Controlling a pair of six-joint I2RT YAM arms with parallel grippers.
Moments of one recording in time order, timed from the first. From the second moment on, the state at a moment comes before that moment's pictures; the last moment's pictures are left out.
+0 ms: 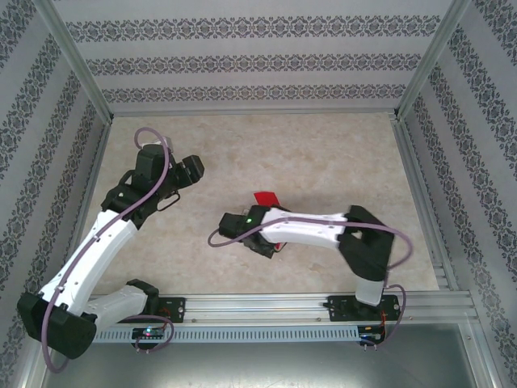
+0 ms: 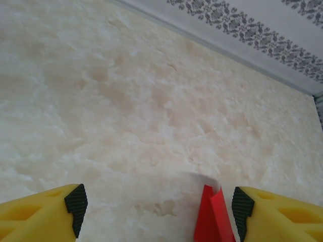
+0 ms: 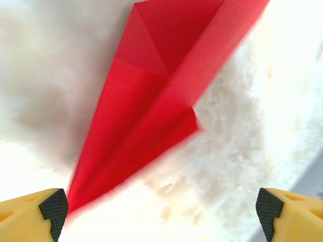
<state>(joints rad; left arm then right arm) -0.34 1.08 1.06 -0.60 -0.07 -0.64 1.14 1.76 1.28 -1.10 0.53 0.14</state>
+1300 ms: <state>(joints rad) -0.60 1.85 1.01 0.02 0.42 -0.87 0.42 1.07 0.54 -0.16 -0.32 0.63</state>
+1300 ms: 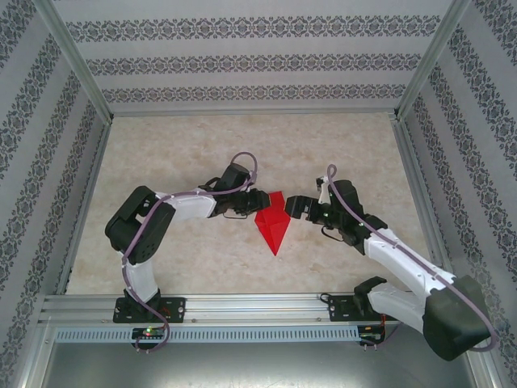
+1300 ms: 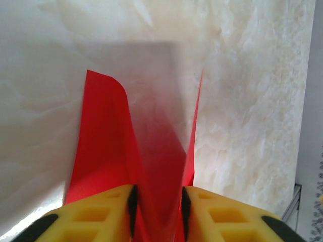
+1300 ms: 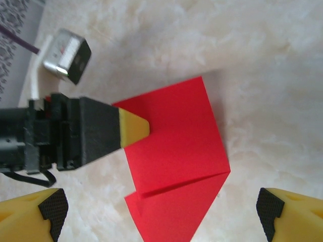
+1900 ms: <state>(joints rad) -0.47 1.78 0.83 0.29 0.63 -0.78 0.24 1.56 0.68 0.07 -0.79 0.55</state>
